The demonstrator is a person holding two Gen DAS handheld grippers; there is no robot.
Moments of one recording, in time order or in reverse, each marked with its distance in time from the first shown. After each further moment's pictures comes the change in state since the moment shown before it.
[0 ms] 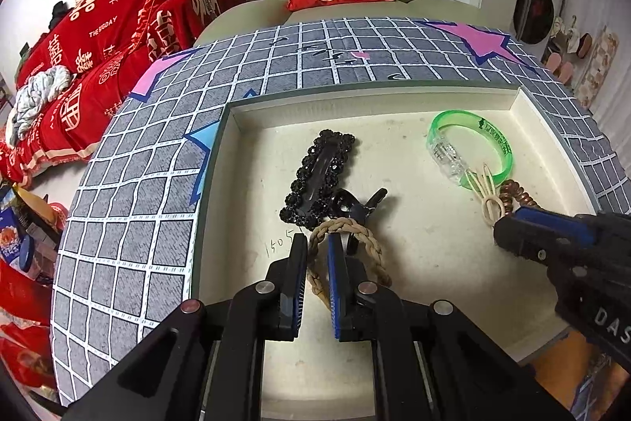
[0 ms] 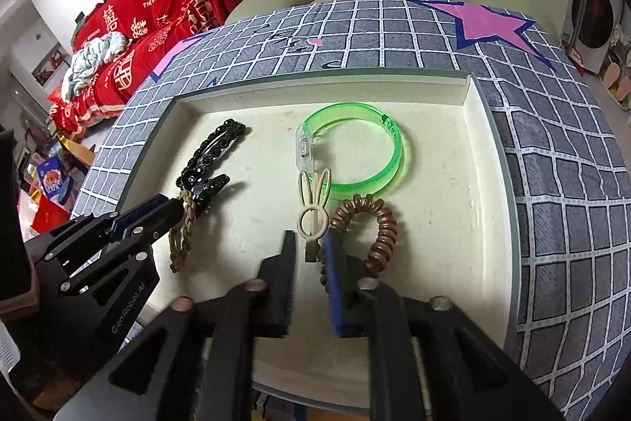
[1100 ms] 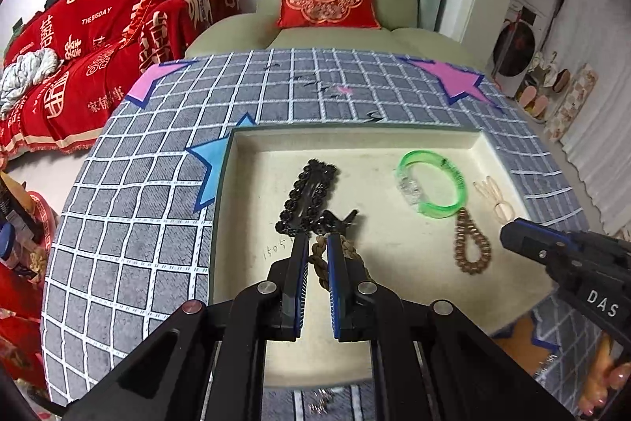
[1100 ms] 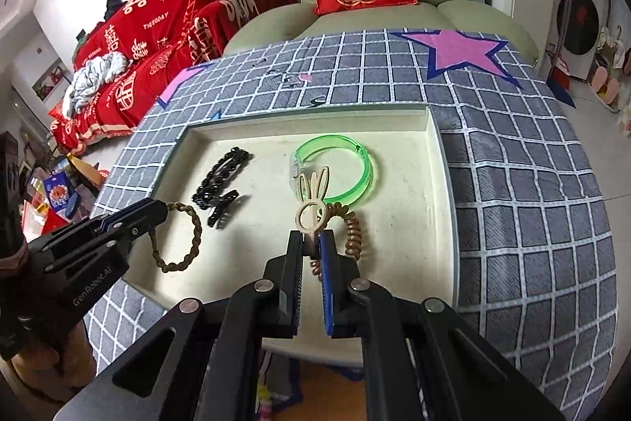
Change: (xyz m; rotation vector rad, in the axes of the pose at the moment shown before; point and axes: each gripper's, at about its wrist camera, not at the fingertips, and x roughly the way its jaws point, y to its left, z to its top) left arm -0.035 0.020 0.006 -0.071 -0.051 -0.132; right arm -0.046 -0.010 -0.003 0.014 -0.077 -0.017
